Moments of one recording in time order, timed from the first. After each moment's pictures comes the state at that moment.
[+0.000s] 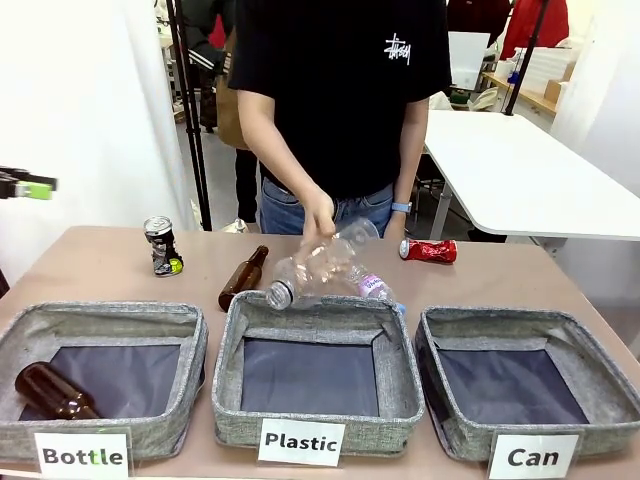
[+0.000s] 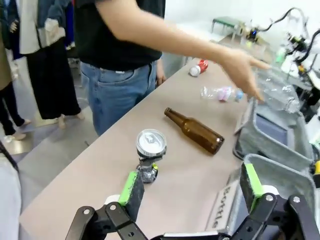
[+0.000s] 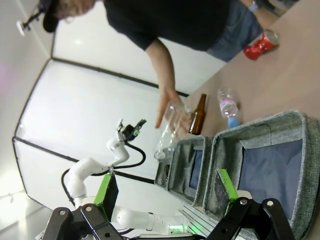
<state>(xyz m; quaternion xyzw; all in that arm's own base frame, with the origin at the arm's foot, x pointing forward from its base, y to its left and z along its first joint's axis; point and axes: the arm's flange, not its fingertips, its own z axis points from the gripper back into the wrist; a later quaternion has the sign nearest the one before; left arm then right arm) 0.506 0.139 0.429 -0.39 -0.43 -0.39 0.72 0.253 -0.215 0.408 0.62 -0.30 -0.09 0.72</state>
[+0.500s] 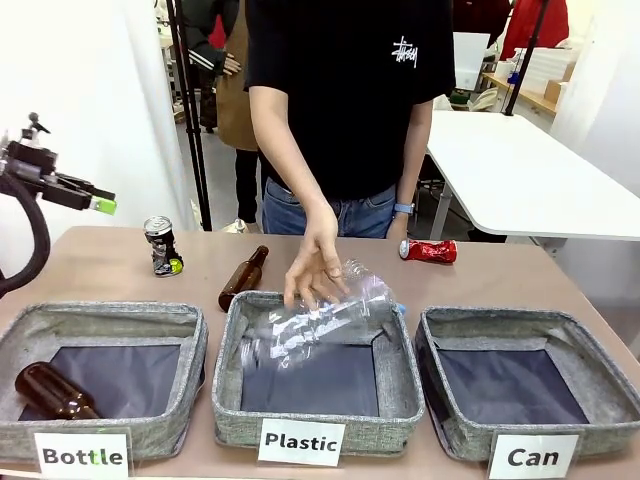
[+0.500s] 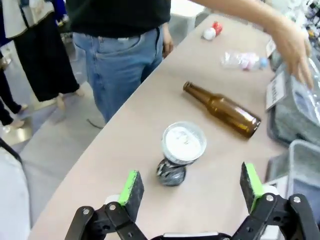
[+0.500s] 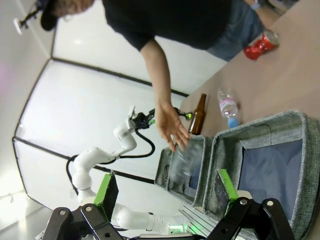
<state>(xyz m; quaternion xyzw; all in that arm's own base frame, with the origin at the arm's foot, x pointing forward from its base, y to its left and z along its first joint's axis) 0.588 0.084 0.388 -0.33 -0.37 -0.44 0.75 0.253 -0.215 0.408 0.62 -0.30 -0.09 0.72</state>
